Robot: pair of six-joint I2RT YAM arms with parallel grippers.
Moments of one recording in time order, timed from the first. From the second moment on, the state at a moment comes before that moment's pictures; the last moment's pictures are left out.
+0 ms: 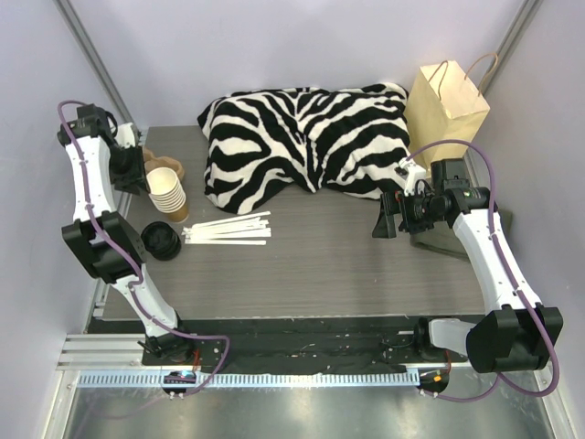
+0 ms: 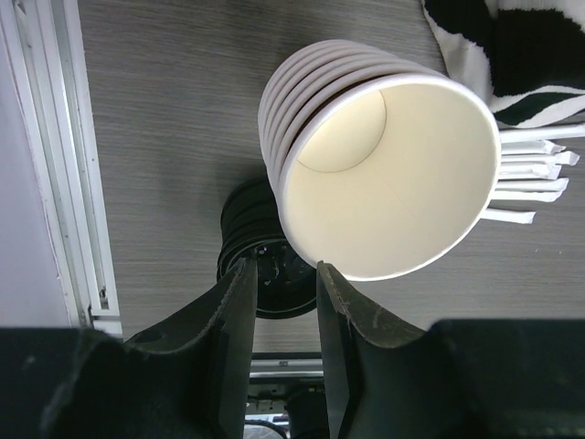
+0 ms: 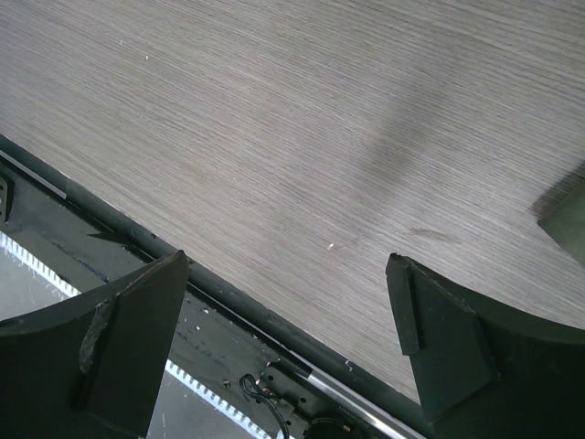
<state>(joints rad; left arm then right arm) 0.34 1.90 2.01 -1.36 0.18 0.14 0.04 1.21 1.13 -0.97 -0.51 -0.14</state>
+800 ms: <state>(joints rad) 0.30 1.96 2.06 -1.35 0.18 0.11 0.04 1.21 1.12 -0.97 -0.52 -0.14</state>
